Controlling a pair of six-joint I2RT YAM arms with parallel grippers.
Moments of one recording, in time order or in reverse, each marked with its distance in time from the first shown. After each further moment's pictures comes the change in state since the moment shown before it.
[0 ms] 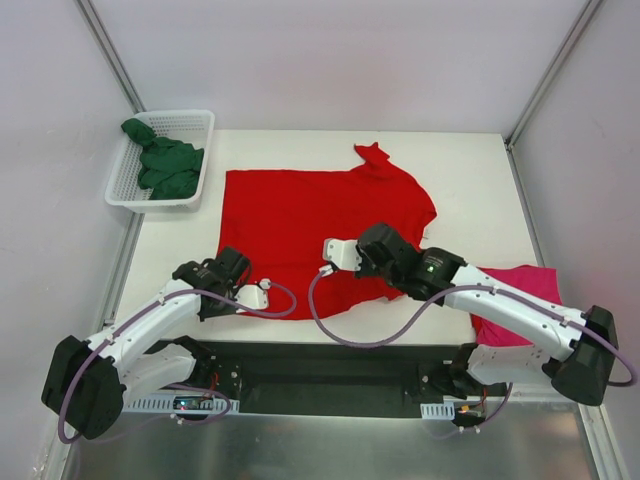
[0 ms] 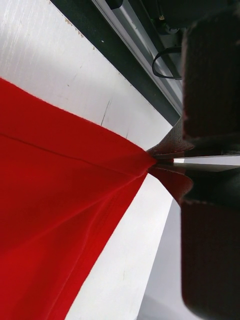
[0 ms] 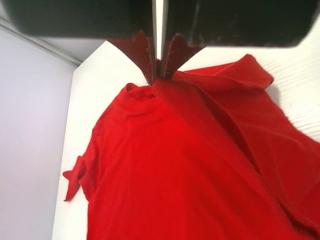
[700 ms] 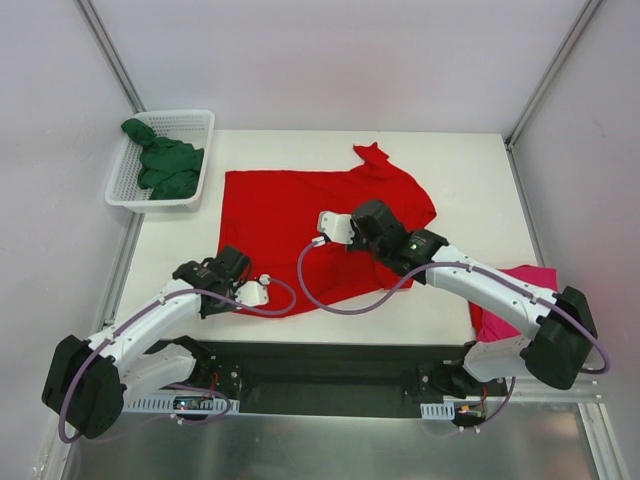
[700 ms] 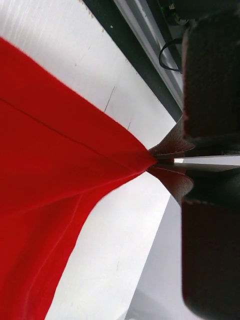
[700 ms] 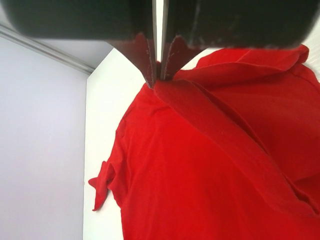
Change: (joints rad) left arm 0.003 0.002 -0.006 0.037 -0.035 -0.024; right arm -0.126 0.164 0.064 0.190 0.023 -0.071
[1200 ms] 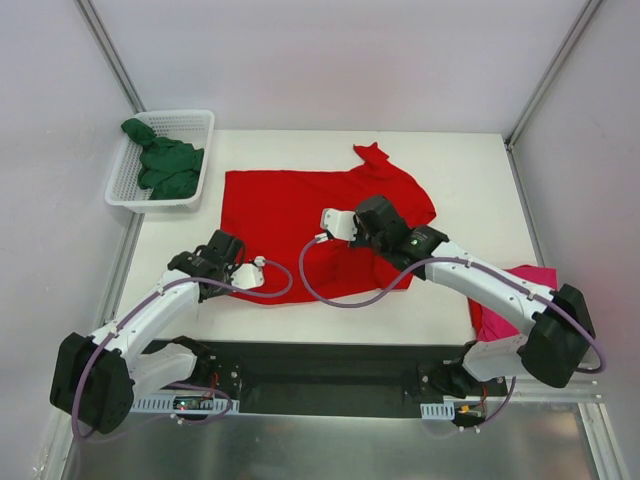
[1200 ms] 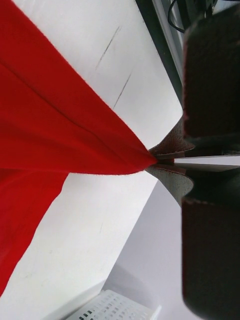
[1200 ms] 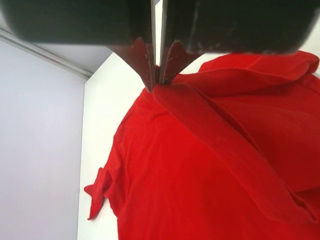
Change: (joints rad) left arm 0.111 0.046 0.061 0.097 -0.064 0.082; right arm -0.039 0.016 0.001 0.006 -0.027 -0.027
